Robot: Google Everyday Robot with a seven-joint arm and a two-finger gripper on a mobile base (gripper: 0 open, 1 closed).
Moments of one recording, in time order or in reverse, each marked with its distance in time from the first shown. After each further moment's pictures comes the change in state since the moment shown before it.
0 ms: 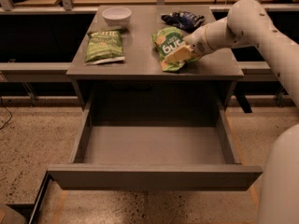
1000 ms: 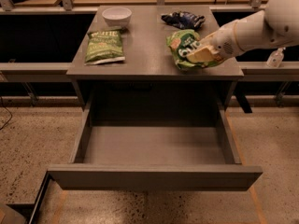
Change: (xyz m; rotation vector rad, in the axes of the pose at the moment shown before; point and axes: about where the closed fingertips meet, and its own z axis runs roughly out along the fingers) arm 0.008 0.040 -0.094 -0.011 0.015 -0.047
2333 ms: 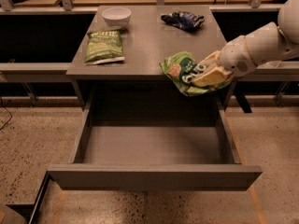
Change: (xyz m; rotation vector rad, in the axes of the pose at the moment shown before) arm 0.043 0.071 -0.029 -0.258 0.063 -0.152
